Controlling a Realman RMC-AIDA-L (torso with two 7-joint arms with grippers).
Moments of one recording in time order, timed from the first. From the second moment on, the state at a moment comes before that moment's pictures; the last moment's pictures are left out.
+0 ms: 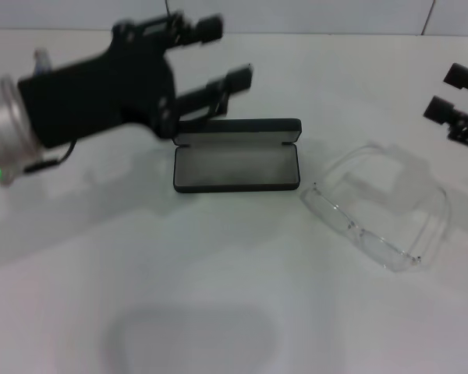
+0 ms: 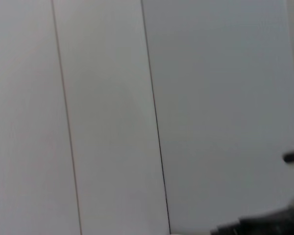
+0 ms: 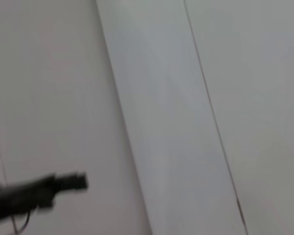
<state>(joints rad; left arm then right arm) -0.14 -2.09 1.32 1.37 1.35 1.33 -1.42 0.35 1.99 -0.87 -0.55 -1.34 -1.65 1.16</state>
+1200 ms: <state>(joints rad) -0.13 -2.09 1.13 0.97 1.37 1.62 -1.18 0.97 1.90 -1.07 -1.24 -2.46 -1.96 2.51</state>
